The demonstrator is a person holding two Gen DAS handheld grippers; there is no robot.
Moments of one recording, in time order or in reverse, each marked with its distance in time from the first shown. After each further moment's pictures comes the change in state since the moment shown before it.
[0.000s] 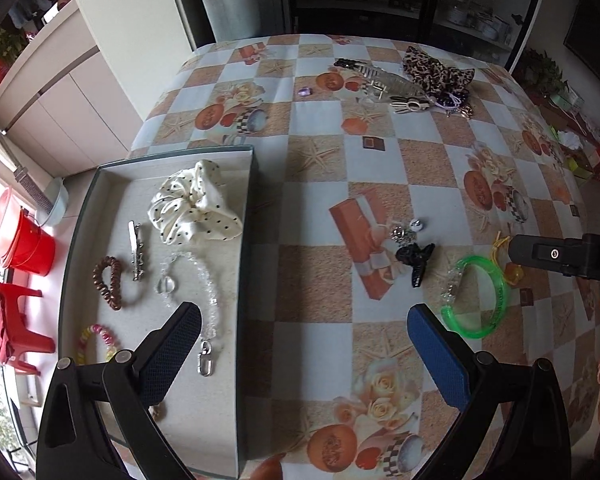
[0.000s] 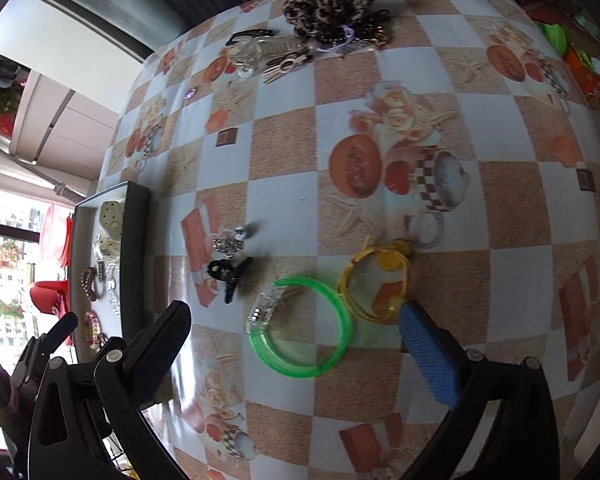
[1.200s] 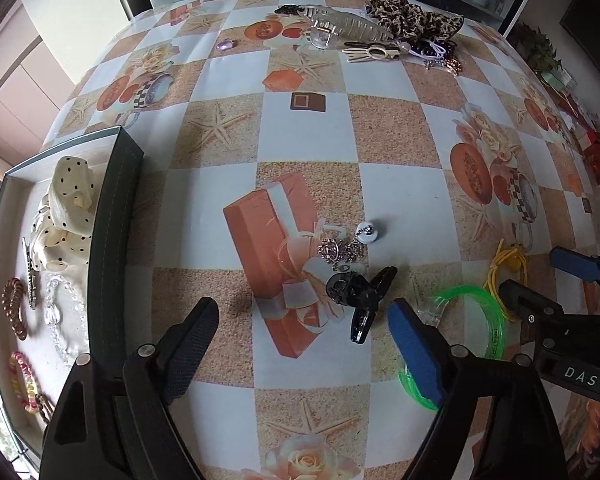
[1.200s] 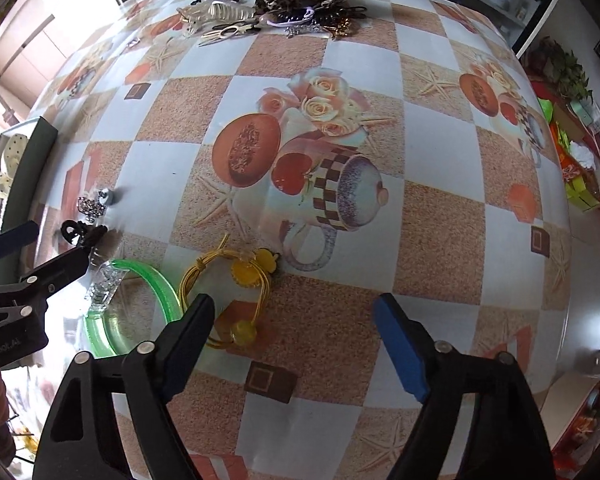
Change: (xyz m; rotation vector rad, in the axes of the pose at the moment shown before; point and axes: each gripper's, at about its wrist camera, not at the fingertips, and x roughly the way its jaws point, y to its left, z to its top) left arm 0.084 -0.056 0.023 0.025 0.123 -0.066; right arm 0.034 -0.027 0.001 -0.285 -0.019 -0.311
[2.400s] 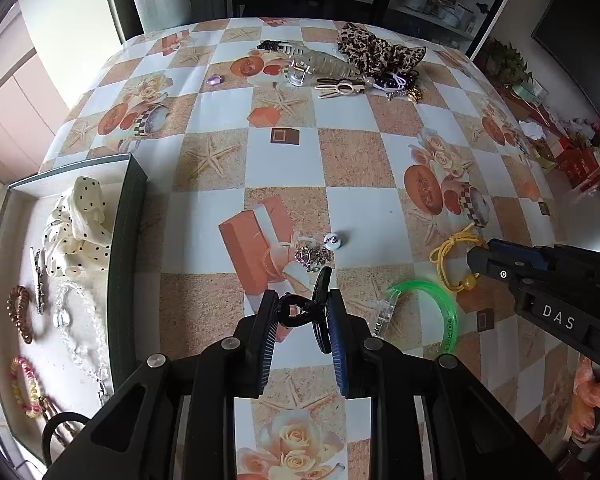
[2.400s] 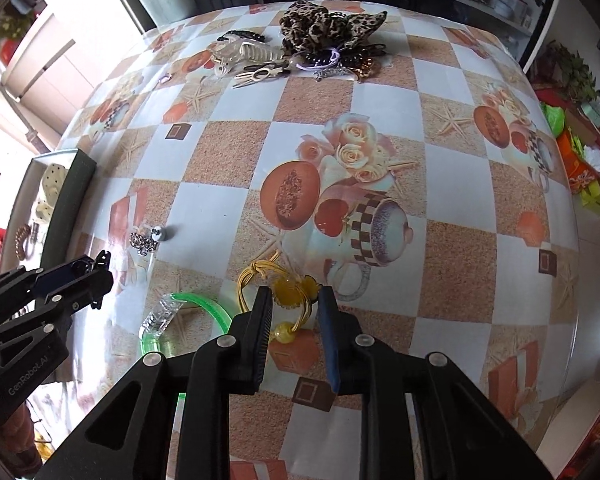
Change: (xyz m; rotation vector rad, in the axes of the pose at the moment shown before) left arm -0.044 0.004 -0.009 0.019 -0.091 -0.097; right arm -0.025 0.008 0.008 0.057 -0.068 0.127
